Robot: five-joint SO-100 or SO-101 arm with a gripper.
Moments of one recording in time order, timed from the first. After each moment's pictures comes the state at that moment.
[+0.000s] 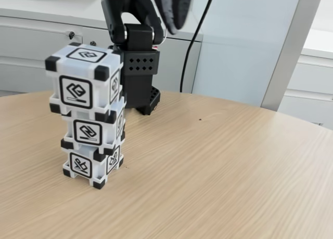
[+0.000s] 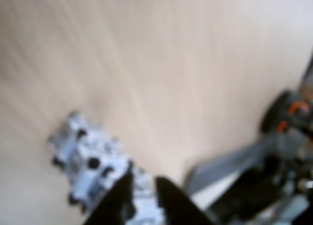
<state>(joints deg) -0.8 153.8 105.6 97.1 -7.4</state>
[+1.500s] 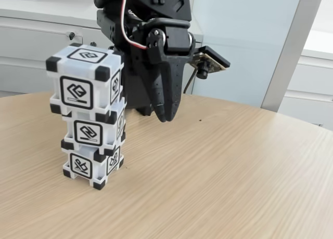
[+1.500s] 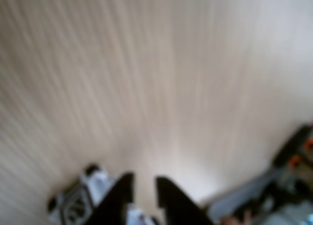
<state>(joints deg) -0.5 186.1 156.4 80.0 -14.6</state>
